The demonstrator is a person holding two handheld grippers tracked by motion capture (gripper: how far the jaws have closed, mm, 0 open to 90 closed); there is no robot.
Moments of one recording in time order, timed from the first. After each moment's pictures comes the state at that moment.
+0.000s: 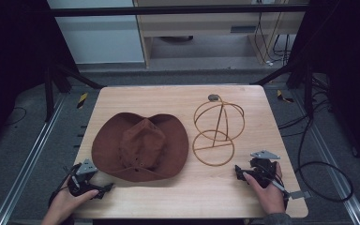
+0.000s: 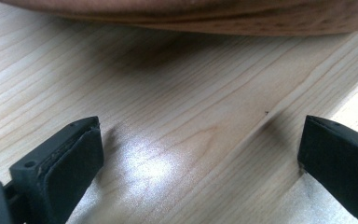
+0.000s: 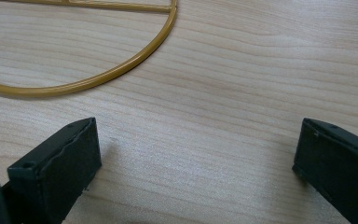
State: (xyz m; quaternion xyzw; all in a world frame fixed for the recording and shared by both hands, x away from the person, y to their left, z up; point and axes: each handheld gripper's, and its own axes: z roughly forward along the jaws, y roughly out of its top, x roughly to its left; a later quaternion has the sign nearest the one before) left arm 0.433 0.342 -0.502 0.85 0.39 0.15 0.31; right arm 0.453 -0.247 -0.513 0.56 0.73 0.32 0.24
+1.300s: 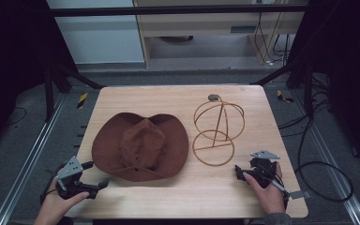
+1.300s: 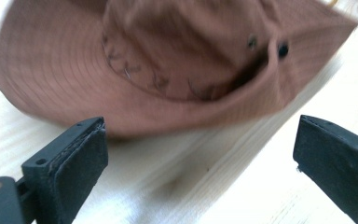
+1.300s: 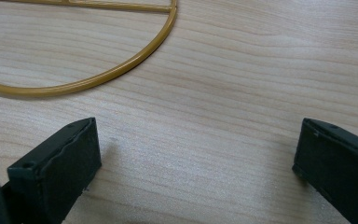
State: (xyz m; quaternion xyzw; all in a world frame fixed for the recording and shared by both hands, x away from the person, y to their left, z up) left arm 0.409 0.347 -0.451 0.81 0.35 0.18 0.43; right arm 0.453 -0.247 -0.513 0.56 0.73 0.31 0.24
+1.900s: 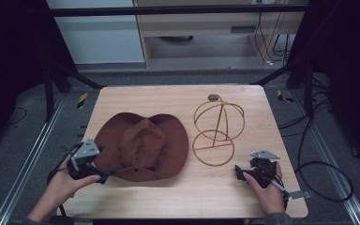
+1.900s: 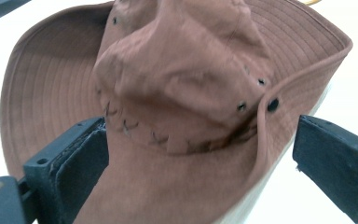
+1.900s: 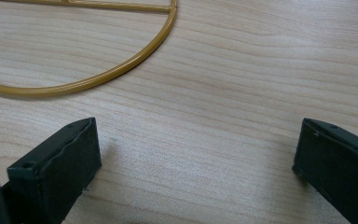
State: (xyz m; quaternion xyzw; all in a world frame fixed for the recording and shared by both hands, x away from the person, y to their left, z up) left arm 0.451 0.297 -0.400 0.87 0.29 0.18 0.35; right arm 0.453 -0.247 -0.513 0.56 0.73 0.31 0.24
